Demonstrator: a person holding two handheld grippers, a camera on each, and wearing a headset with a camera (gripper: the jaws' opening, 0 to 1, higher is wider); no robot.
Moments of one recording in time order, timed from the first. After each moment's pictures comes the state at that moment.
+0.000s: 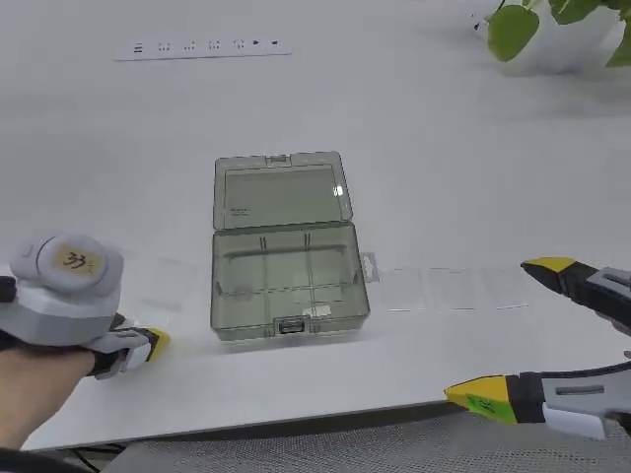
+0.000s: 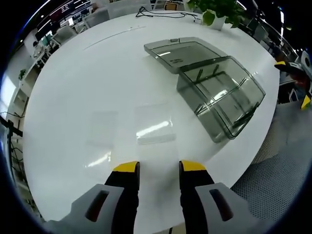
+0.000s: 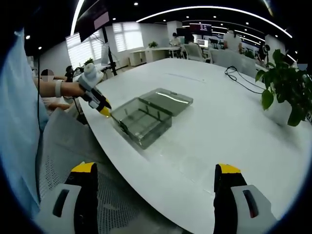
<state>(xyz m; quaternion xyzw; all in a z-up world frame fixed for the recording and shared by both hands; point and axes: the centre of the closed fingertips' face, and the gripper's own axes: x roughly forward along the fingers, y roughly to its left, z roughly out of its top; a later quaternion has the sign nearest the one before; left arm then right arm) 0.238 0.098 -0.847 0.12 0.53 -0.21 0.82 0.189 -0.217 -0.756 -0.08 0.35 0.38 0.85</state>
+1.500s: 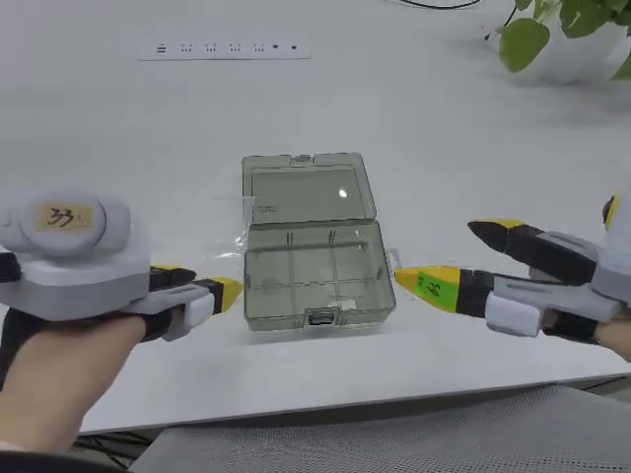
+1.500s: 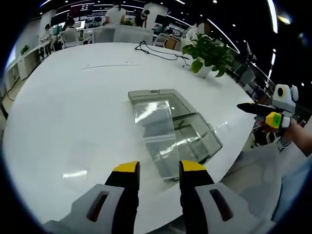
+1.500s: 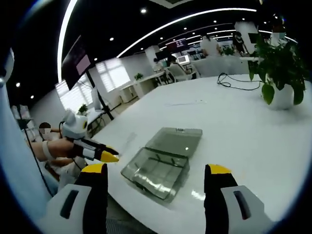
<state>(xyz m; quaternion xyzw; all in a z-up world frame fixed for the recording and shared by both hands) 0.250 0.036 -0.775 -0.05 0.42 -0.27 0.87 0.249 -0.139 -0.696 0.13 0.27 0.33 0.90</state>
